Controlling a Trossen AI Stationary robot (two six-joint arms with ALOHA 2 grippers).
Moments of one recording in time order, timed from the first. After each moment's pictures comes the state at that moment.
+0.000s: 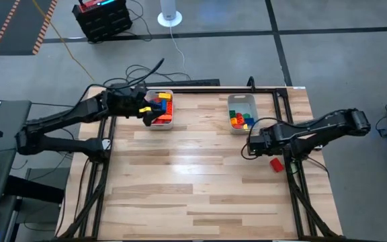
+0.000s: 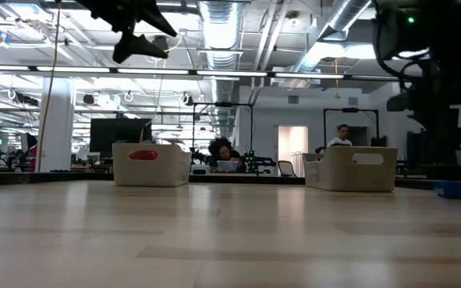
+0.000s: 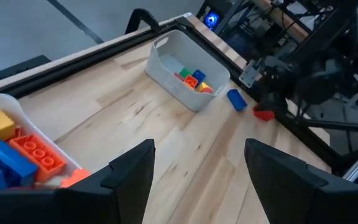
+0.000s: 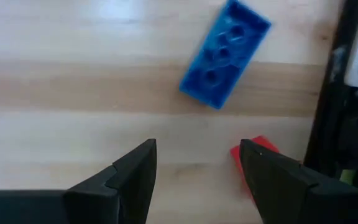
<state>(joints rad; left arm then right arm) 0.40 0.97 0.97 -0.40 0.08 -0.48 0.07 1.18 0.72 -1.15 0.06 1.59</state>
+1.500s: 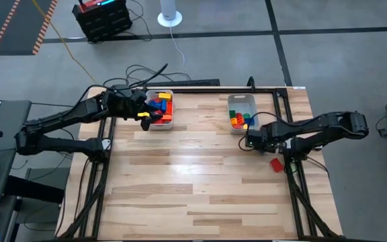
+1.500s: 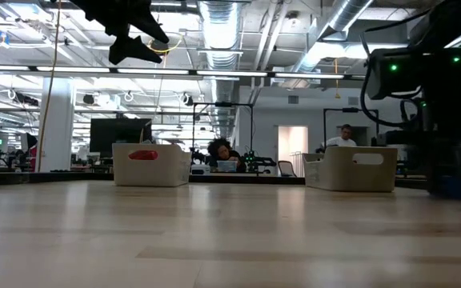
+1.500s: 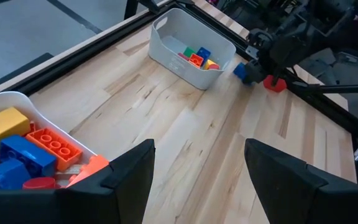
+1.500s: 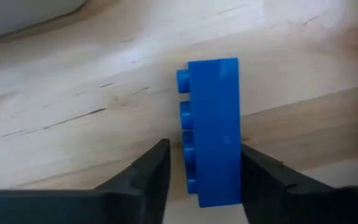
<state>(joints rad) 0.41 0.96 0.97 -0.49 0.09 -0.35 -0.12 1.22 0.53 -0.90 0.11 1.69</state>
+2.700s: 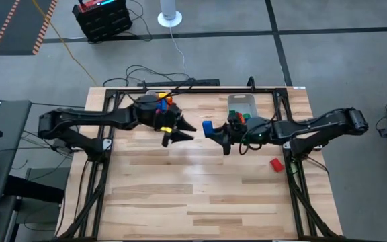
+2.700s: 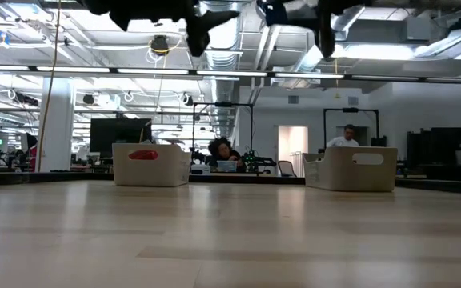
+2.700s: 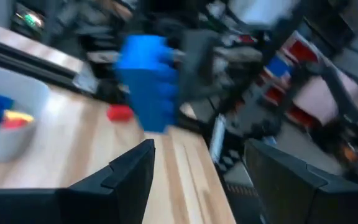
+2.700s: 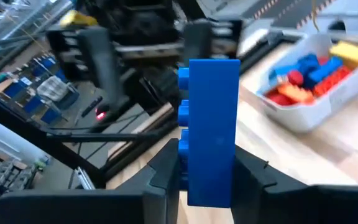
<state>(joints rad) 0.20 1.34 0.96 0.29 0.51 -0.45 0.10 1.21 0.85 0.17 0.24 0.67</state>
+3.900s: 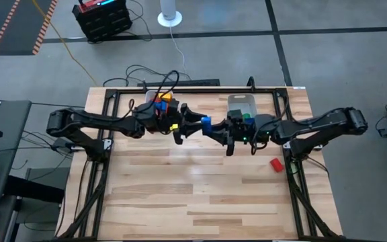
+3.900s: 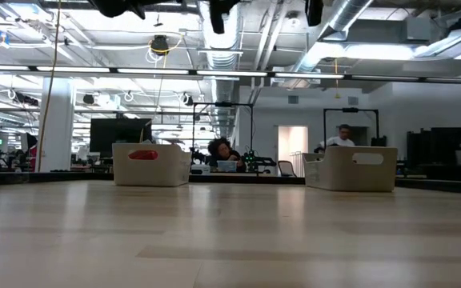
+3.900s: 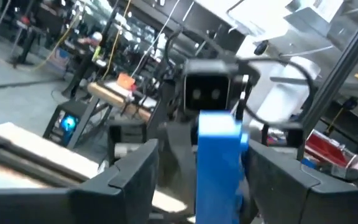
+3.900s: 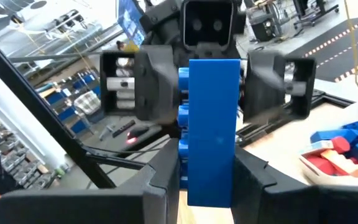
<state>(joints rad) 0.08 1.47 1.00 0.77 0.07 -0.54 0.12 1.22 0.90 0.34 0.21 0.51</state>
